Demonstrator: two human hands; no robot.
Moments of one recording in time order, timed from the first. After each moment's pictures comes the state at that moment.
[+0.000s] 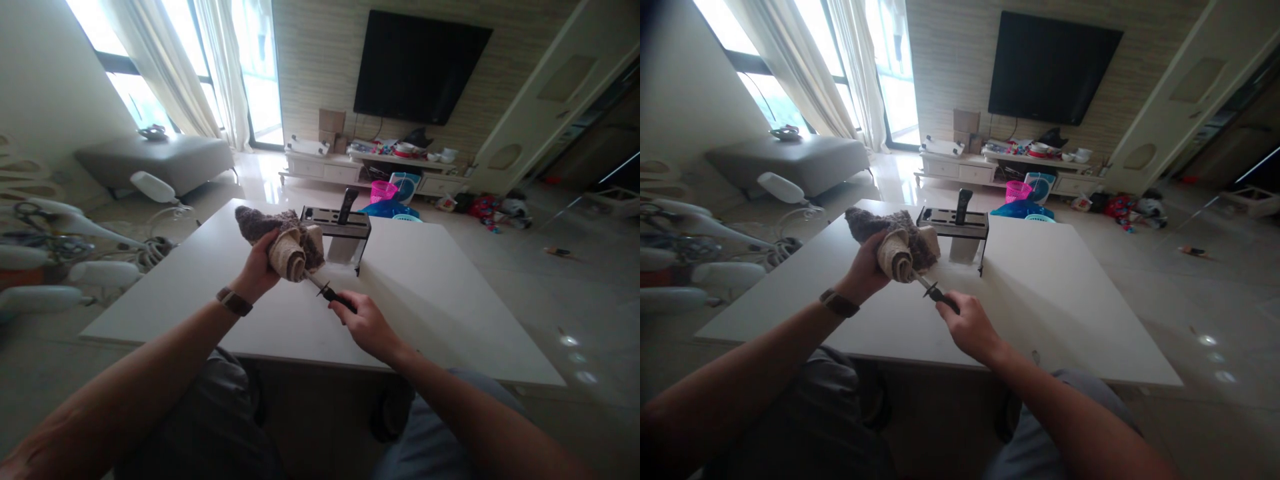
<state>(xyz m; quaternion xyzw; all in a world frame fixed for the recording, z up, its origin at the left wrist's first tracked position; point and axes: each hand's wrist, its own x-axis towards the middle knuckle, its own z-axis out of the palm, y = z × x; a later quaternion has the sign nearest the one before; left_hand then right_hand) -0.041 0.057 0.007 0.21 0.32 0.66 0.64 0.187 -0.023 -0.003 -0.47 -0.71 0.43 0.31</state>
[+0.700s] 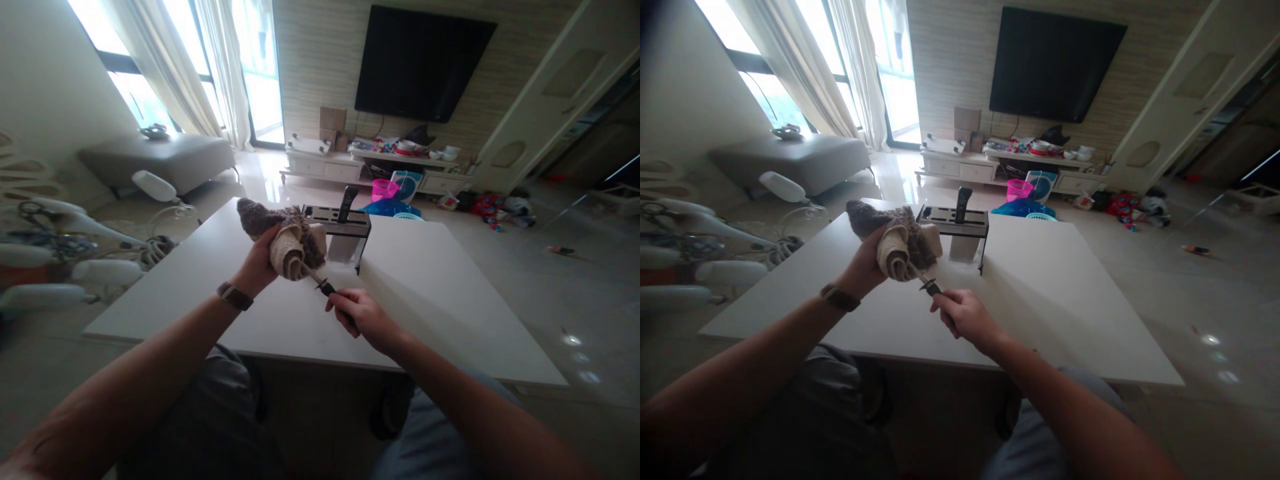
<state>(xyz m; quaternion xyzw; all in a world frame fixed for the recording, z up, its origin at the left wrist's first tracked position) -0.038 0.063 0.011 0.23 0.32 0.66 0.64 0.186 -0.015 0.003 -0.41 -0.57 0.65 0.29</state>
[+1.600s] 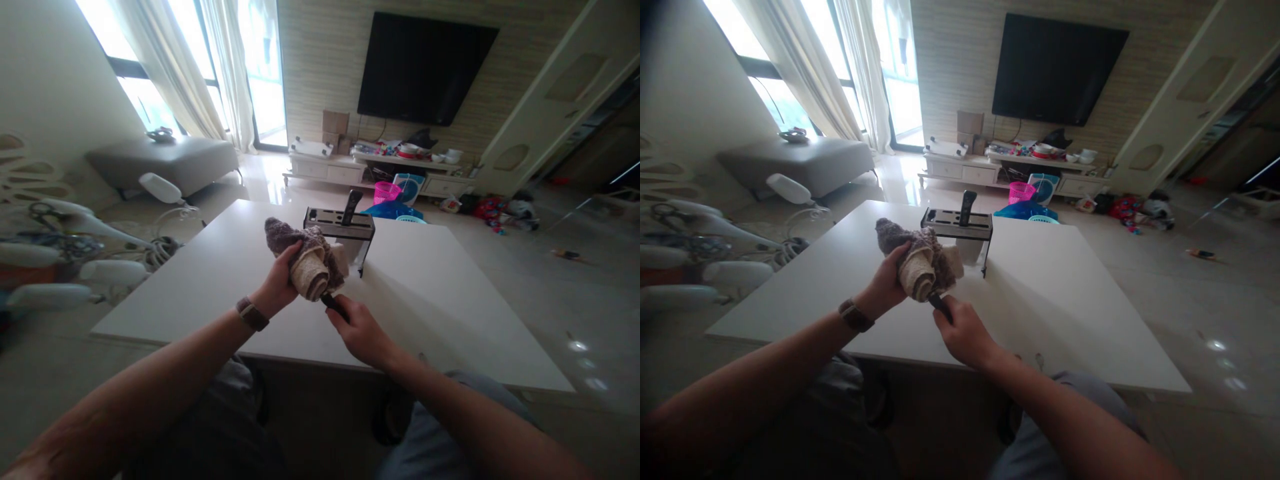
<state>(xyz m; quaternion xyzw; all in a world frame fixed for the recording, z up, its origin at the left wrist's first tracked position) -0.011 0.040 0.001 0.17 0.32 0.61 0.70 0.175 -0.029 -0.016 -0.43 -0.72 0.45 0.32</state>
